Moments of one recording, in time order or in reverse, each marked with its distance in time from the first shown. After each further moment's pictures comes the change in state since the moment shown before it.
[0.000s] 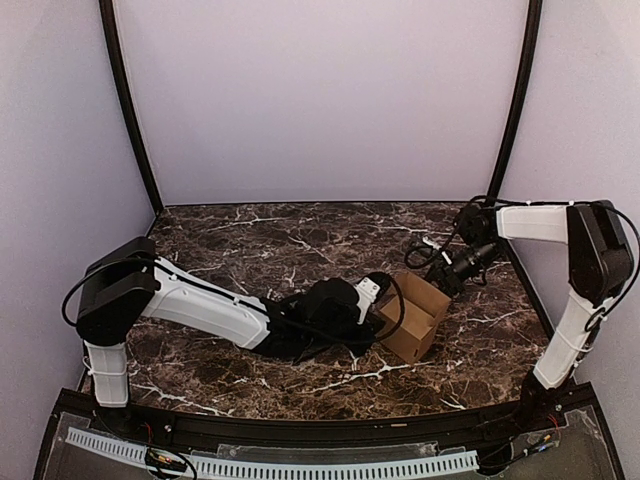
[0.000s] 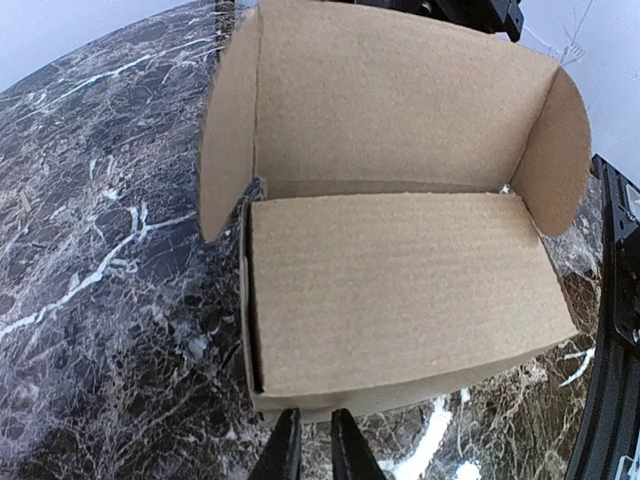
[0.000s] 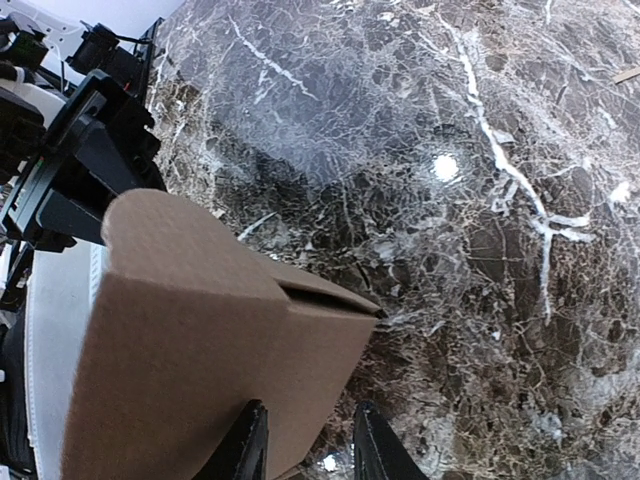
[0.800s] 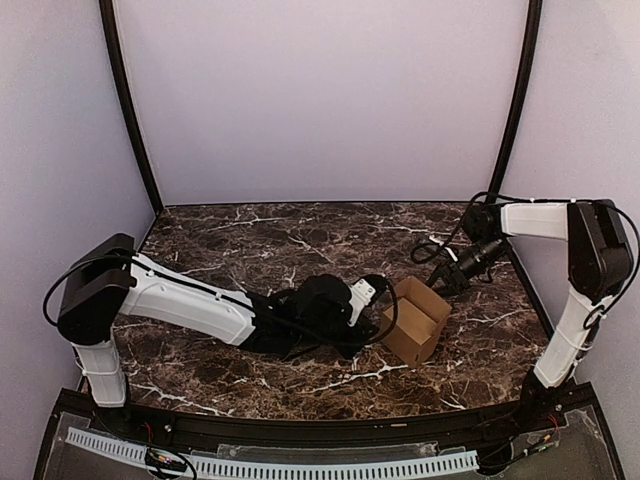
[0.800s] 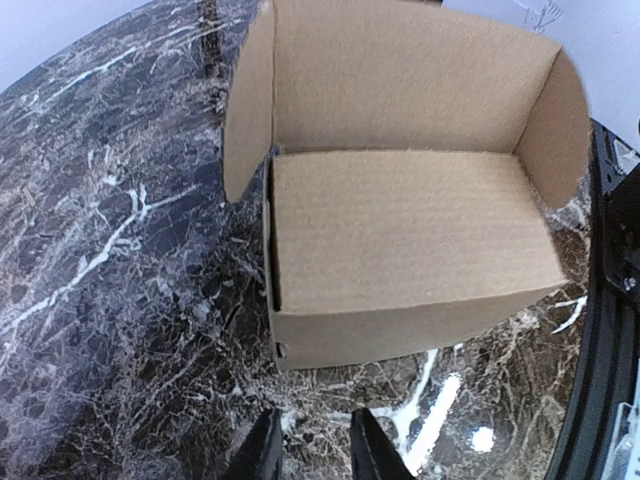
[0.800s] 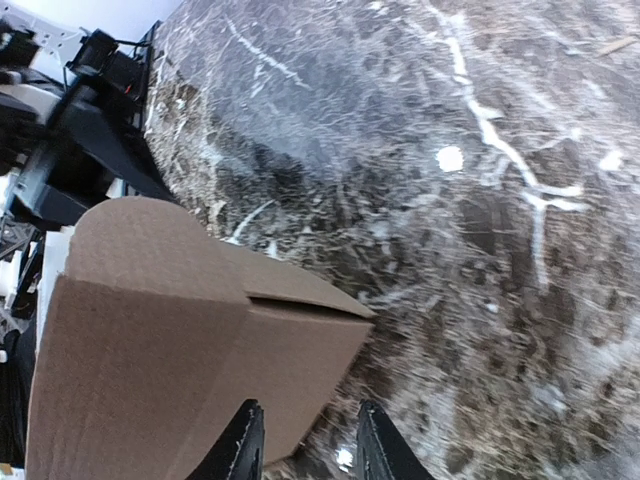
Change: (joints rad) left arm 0.001 -0.047 -0.023 -0.075 0.036 0.048; right arm -0.035 0.018 0.020 -0.075 -0.003 -0.029
